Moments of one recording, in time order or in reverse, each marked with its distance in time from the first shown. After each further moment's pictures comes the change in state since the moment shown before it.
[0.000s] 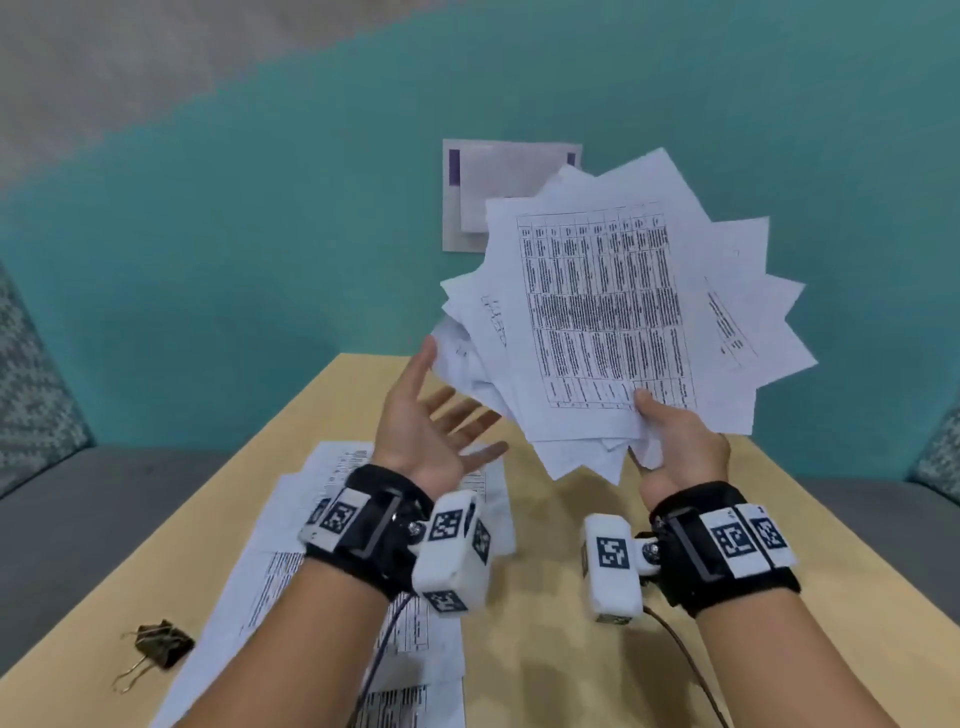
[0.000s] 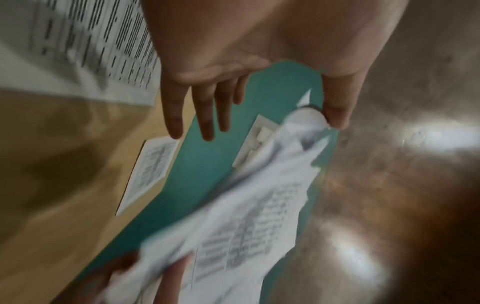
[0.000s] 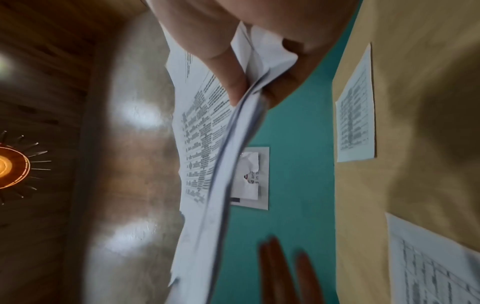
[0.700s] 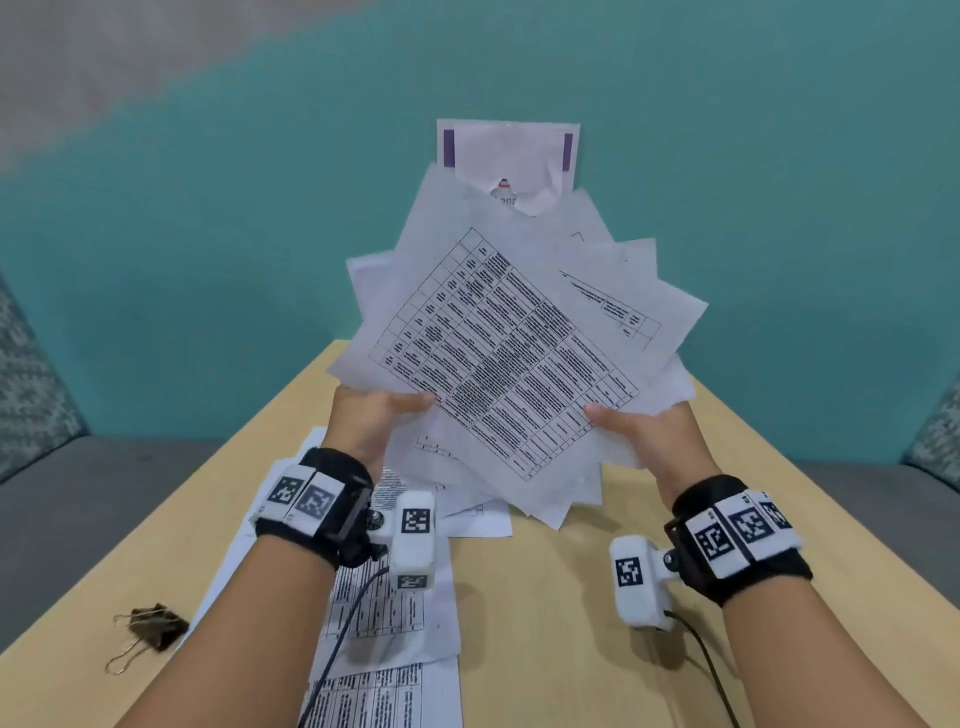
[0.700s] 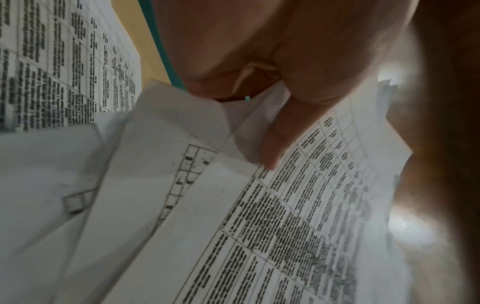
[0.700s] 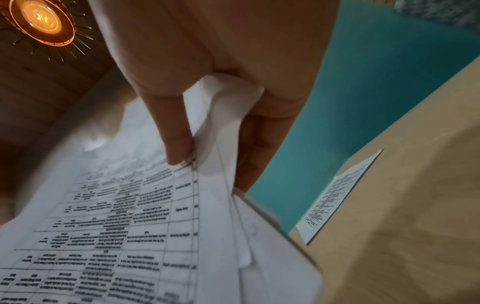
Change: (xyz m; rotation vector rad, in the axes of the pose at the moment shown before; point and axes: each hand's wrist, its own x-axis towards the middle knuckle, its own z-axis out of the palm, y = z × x) left_hand 0.027 0.011 -0.048 0.488 0.103 0.399; right_hand 0.011 0.011 -0.018 -0.475 -0.434 -0.309
